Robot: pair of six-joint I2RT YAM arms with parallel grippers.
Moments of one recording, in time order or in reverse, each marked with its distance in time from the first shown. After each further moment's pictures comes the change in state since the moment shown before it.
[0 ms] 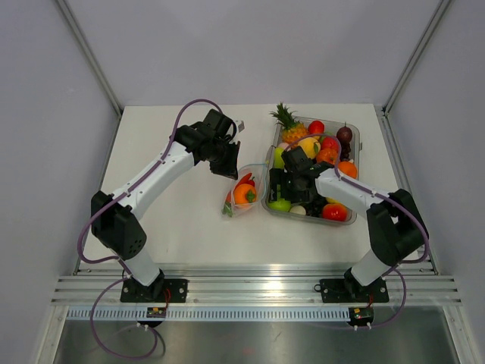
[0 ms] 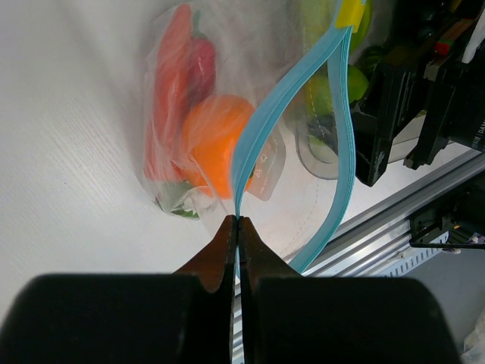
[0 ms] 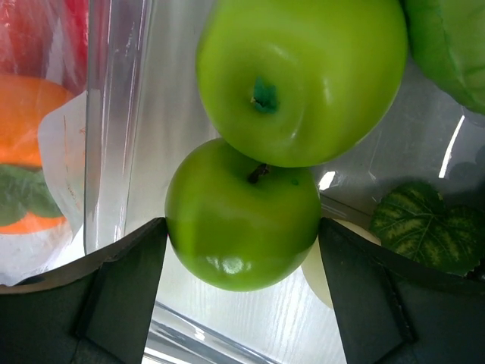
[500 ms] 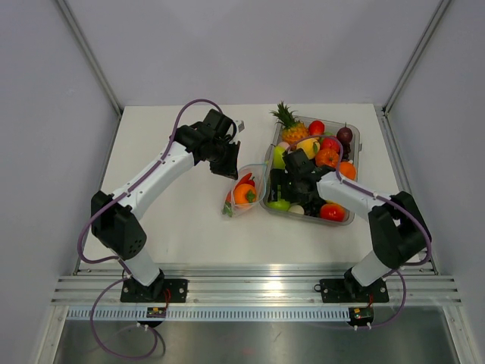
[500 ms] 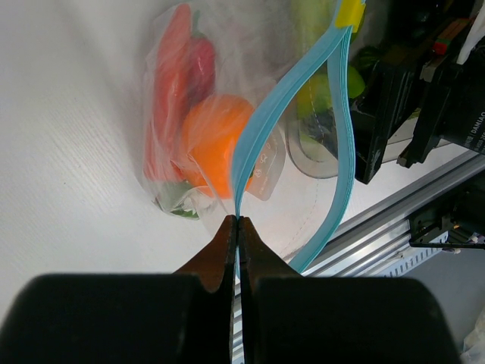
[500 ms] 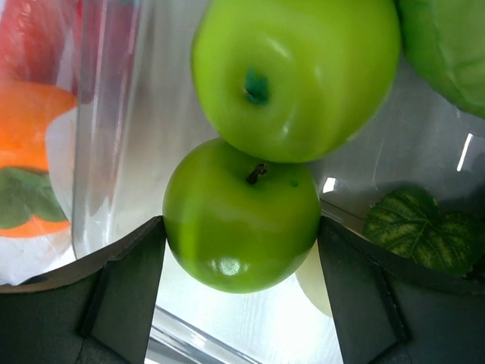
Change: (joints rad) left arm 0.000 0.000 0.000 0.000 0.001 0.000; right arm 0.000 -0.005 -0.037 0.076 -0.008 0.000
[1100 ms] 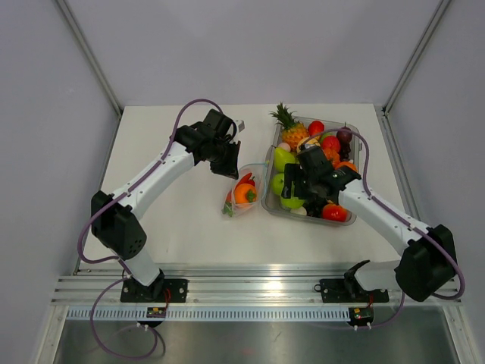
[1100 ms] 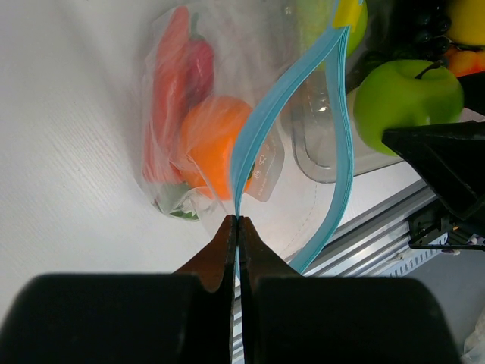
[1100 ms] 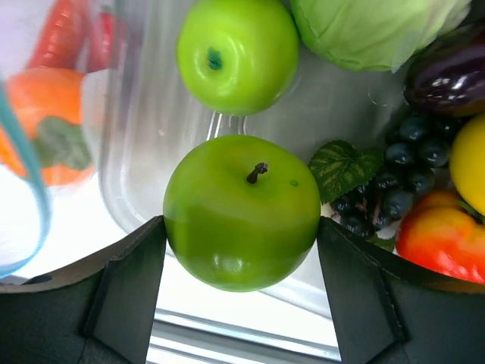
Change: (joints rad) left arm 0.000 0.000 -0.003 0.011 0.001 0.000; right arm 0.000 -0.257 -0.001 -0.189 0.154 0.008
